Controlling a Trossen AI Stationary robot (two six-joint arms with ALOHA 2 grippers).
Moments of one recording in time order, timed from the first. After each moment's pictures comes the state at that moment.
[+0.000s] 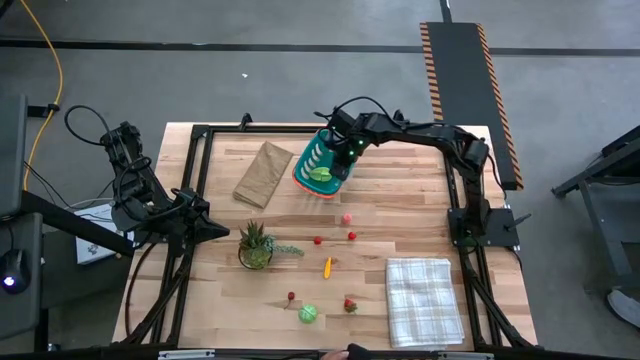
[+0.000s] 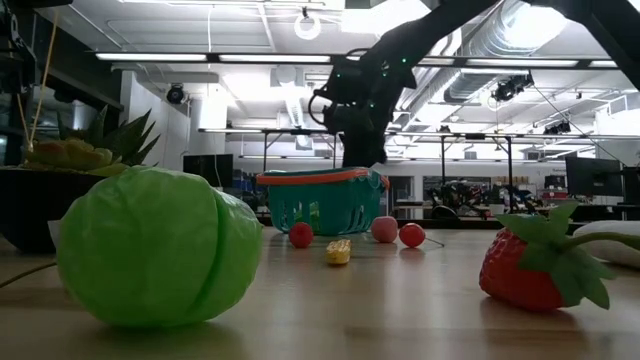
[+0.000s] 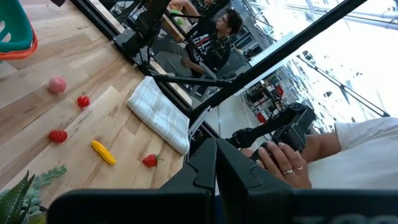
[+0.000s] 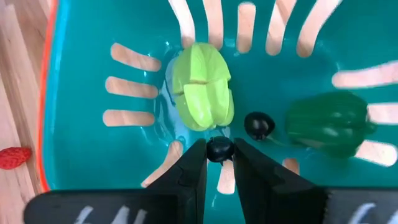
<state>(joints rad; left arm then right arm) -0.88 0.53 0.64 -0.29 -0.87 -1.03 -0.48 2.00 1.59 -0.77 -0.24 -0.06</state>
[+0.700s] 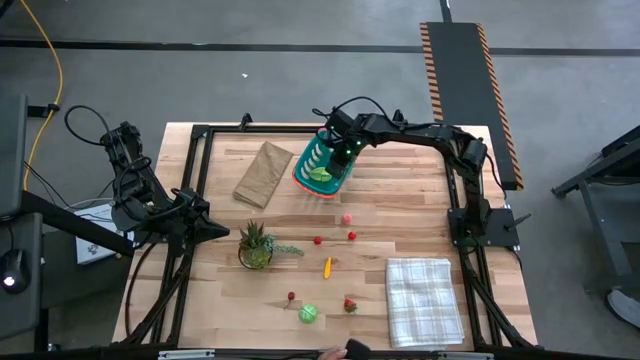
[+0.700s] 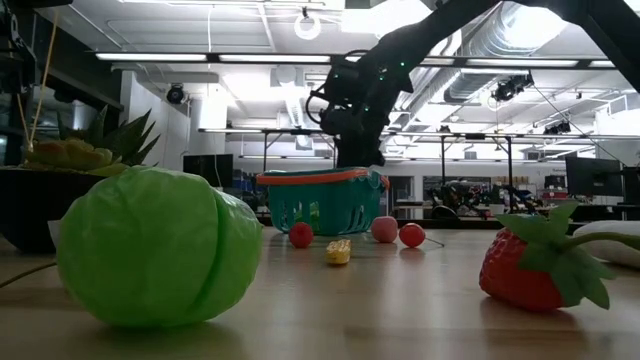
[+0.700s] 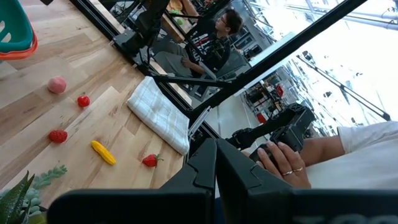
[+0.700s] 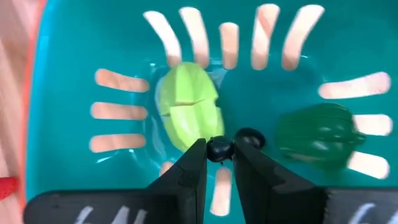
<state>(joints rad) -0.88 0.53 0.64 -0.29 -0.87 -1.03 -0.48 2.01 1.59 -0.71 -0.19 0.00</state>
